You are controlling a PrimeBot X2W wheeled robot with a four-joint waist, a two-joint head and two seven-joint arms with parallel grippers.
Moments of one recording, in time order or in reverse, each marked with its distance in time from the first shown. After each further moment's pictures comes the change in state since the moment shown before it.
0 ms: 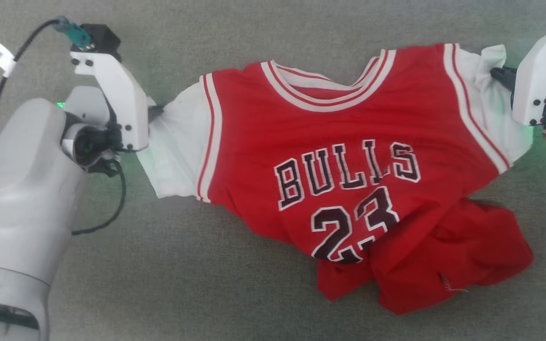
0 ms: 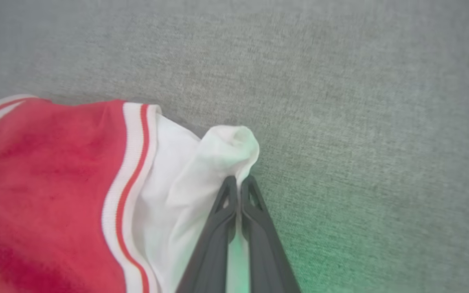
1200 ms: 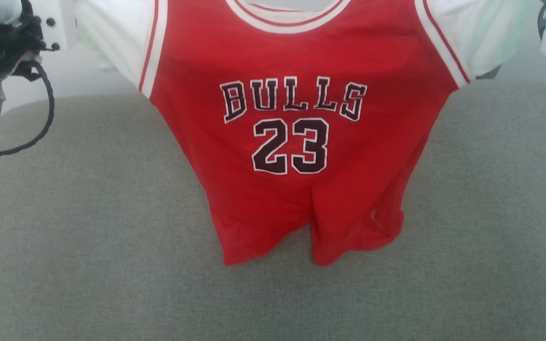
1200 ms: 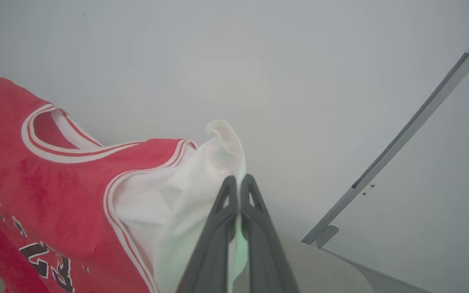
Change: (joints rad) left arm -0.189 0.174 0.001 -0.296 0.076 0.121 0.076; right arm -0.110 -0.087 0.054 -0.342 0.031 0.000 -0.024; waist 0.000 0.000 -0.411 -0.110
